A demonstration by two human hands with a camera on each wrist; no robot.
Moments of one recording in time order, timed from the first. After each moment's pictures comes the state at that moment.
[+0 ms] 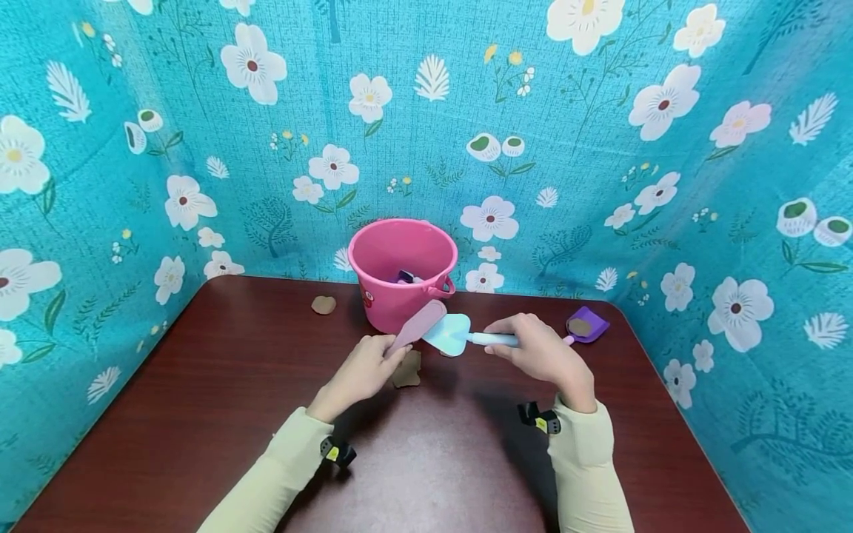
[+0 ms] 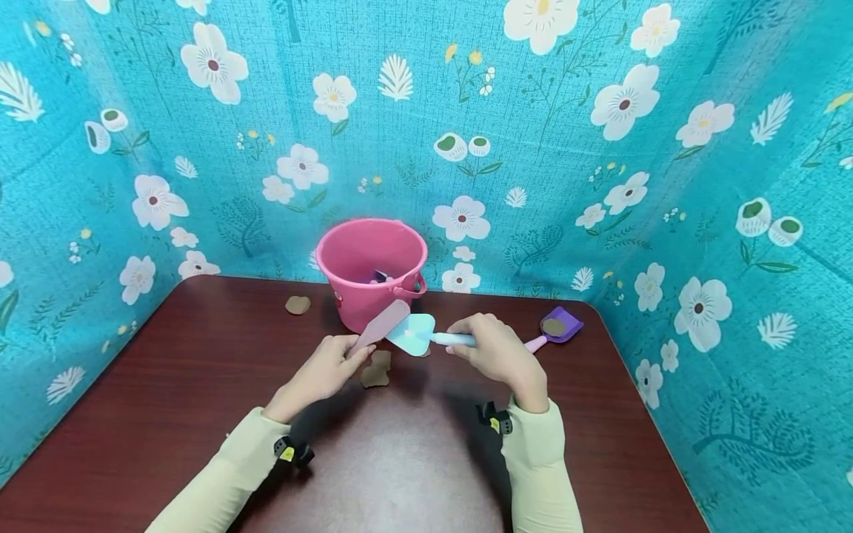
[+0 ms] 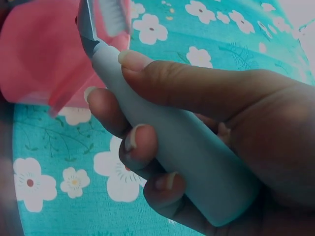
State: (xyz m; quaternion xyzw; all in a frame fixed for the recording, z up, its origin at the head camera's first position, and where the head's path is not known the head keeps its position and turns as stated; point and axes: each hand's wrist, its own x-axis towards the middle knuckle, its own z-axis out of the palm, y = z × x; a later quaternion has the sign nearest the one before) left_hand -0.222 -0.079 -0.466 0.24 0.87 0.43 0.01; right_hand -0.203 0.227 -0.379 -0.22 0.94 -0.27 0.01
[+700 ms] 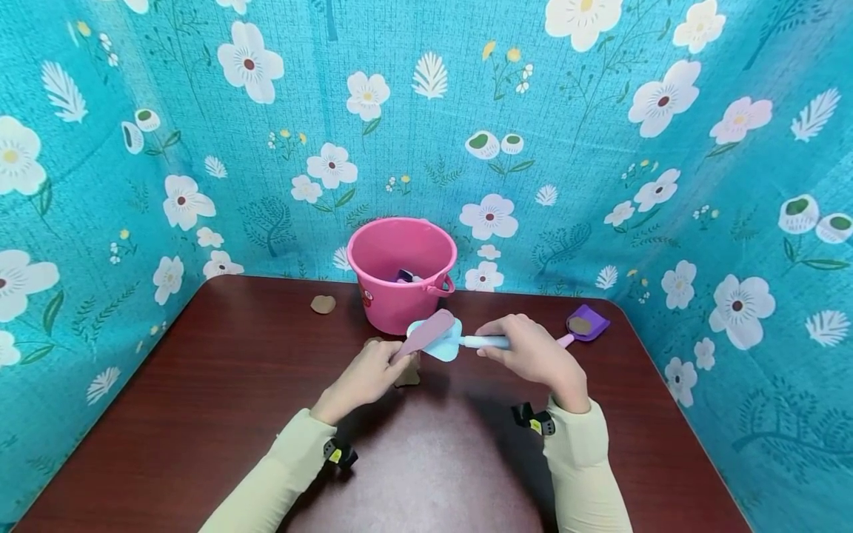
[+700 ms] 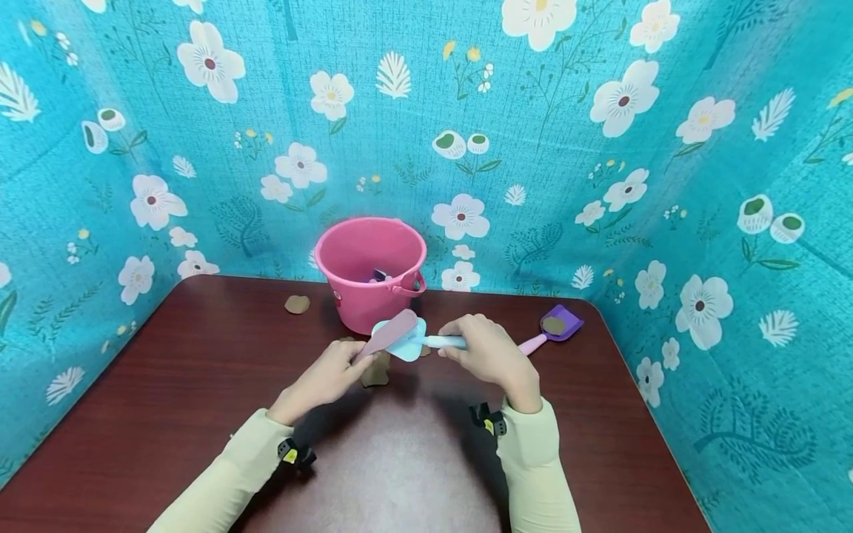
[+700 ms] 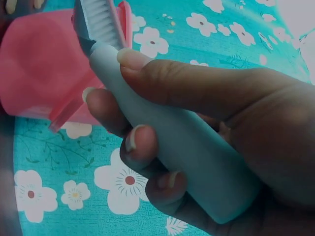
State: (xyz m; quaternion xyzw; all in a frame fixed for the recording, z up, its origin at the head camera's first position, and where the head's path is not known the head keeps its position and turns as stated) left_hand -0.222 -0.072 -0.472 0.27 0.87 0.41 0.01; right_hand -0.200 0.216 -0.376 -0.23 0.94 -0.25 0.02
